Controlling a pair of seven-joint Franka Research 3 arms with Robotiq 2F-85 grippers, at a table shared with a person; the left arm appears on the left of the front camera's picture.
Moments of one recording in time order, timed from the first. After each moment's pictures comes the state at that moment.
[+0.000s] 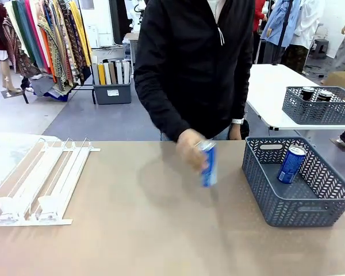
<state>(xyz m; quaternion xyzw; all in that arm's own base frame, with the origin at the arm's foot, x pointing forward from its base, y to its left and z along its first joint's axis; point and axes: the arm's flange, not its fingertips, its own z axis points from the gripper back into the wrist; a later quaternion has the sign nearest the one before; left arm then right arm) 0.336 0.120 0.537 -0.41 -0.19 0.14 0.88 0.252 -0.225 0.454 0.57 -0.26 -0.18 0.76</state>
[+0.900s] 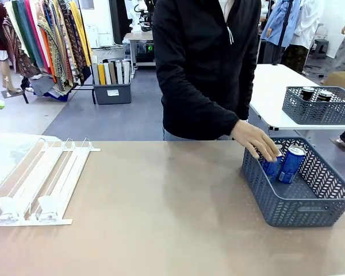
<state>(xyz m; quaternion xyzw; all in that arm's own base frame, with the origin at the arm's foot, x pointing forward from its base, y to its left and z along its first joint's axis) 0.345 0.097 0.553 -0.40 -0.19 0.11 0.89 0.252 -0.225 0.454 0.57 -0.26 -0.18 0.76</state>
